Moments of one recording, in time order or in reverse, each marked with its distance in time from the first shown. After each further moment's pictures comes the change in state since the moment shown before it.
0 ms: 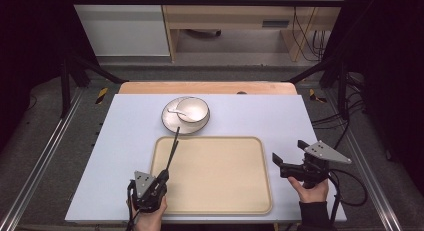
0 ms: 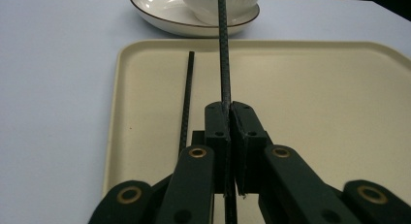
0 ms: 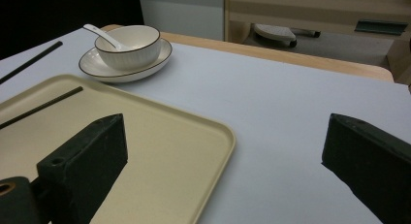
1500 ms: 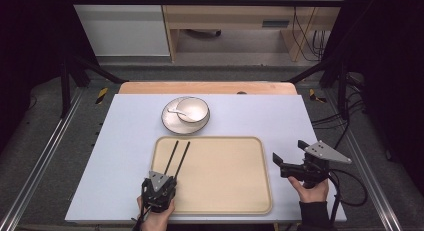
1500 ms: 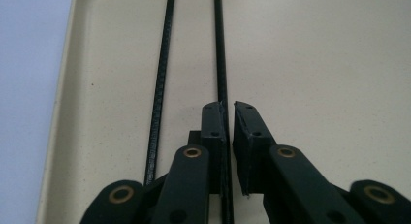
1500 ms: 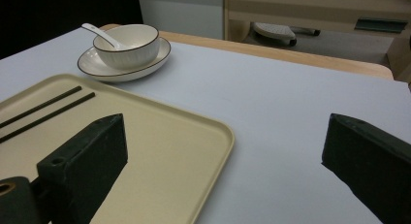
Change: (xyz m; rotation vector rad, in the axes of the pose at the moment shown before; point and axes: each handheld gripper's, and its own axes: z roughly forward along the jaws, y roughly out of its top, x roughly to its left) left arm -0.008 -0.010 0.022 0.190 0.003 0.068; right arm -0.002 -0.001 0.001 0.005 -0.003 0.005
